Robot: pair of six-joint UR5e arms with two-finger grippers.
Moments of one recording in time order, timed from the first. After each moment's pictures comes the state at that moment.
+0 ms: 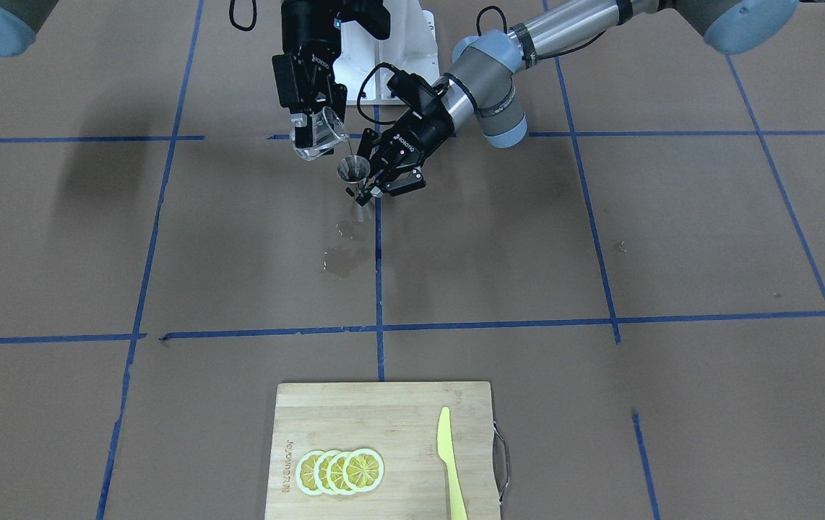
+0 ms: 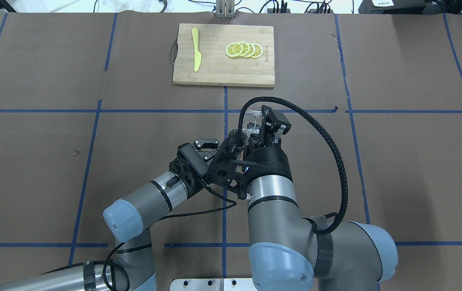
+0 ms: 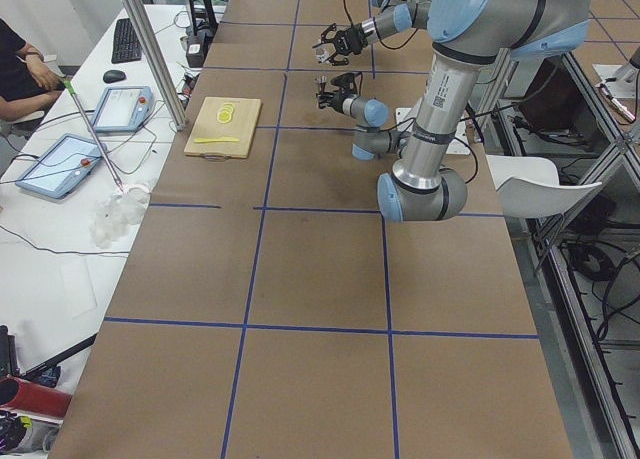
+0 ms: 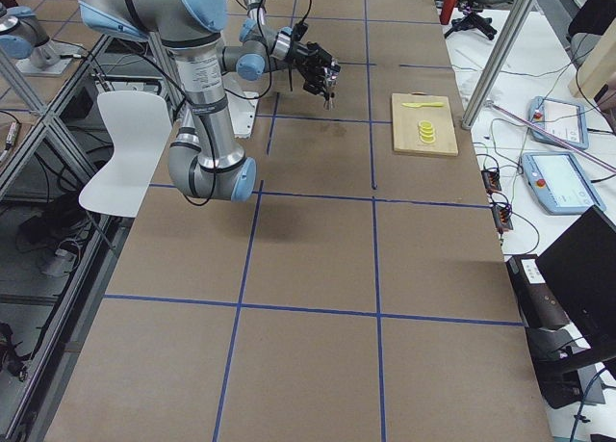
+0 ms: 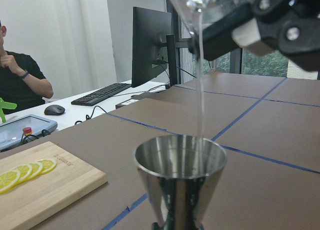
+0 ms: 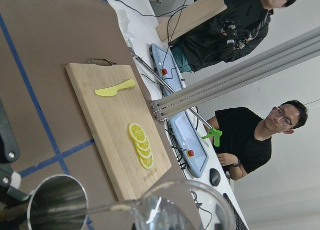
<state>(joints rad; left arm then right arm) -0.26 -2.17 -1.36 -3.09 -1.14 -0.29 0.15 -1.03 2.07 -1.68 0.55 0.23</state>
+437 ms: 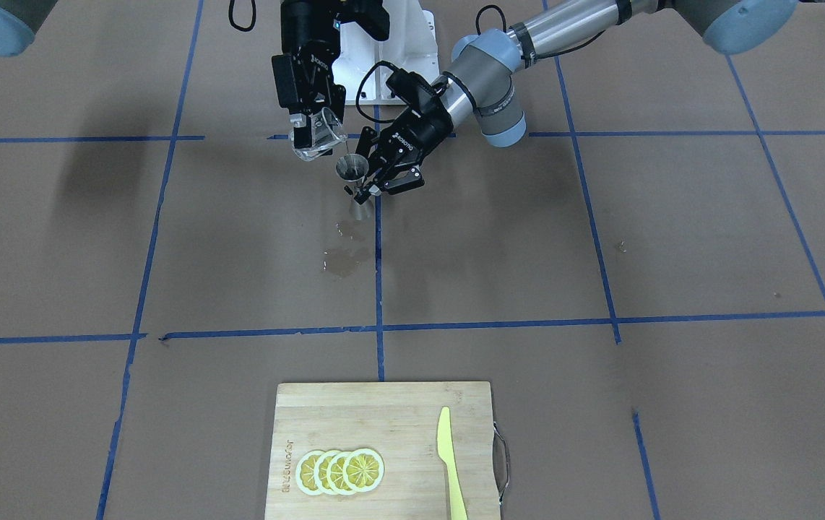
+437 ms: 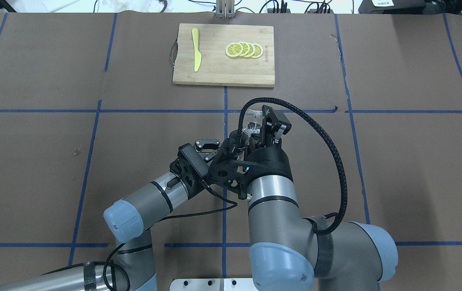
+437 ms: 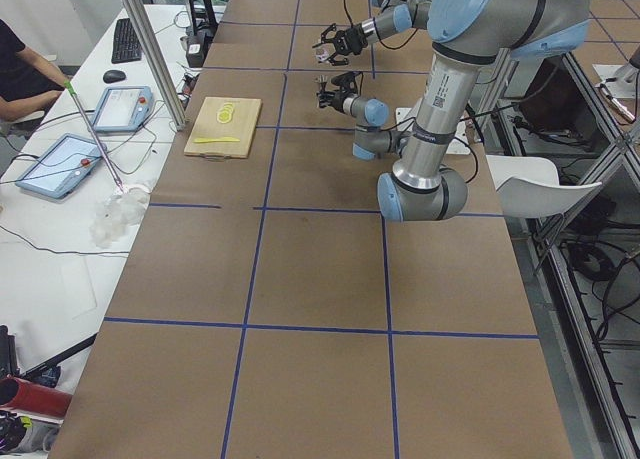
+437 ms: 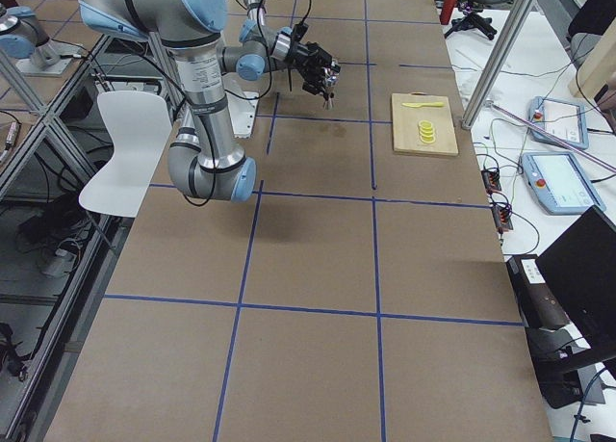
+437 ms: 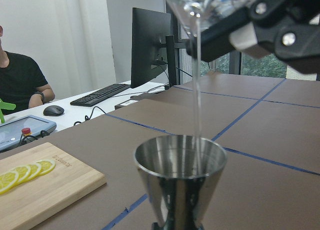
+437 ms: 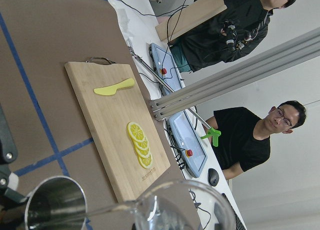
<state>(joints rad) -0.26 -2.17 -1.37 -3.09 -1.14 -0.29 0.15 -1.03 2.07 -1.68 0.54 0.23</state>
